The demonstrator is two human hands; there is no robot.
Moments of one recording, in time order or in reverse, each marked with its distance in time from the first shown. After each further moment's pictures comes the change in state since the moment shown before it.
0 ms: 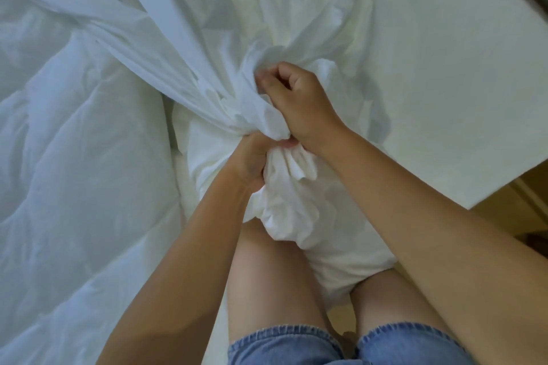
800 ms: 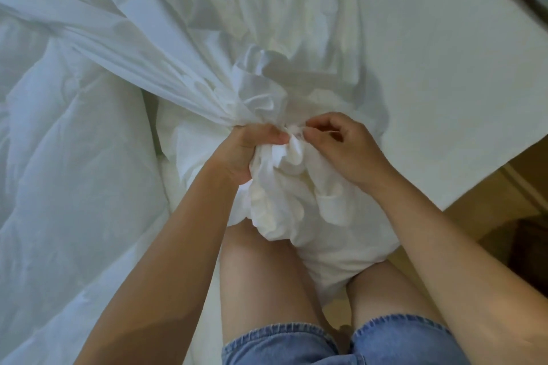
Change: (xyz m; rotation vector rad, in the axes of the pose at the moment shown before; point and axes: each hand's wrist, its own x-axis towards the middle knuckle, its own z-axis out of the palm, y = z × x) left_hand 0.010 0.012 0.008 0.066 -0.088 -0.128; right_hand -0.046 0.059 -0.076 -0.163 0.014 0.172
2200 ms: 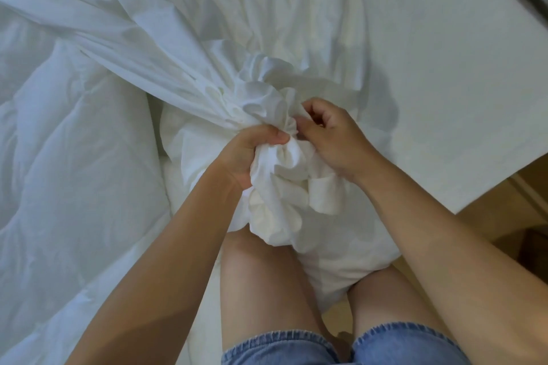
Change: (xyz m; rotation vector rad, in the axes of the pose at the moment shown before) left_hand 0.010 -0.001 0.004 -0.102 -0.025 0.001; right_hand 0.023 -0.025 0.008 0.113 -0.104 -0.089
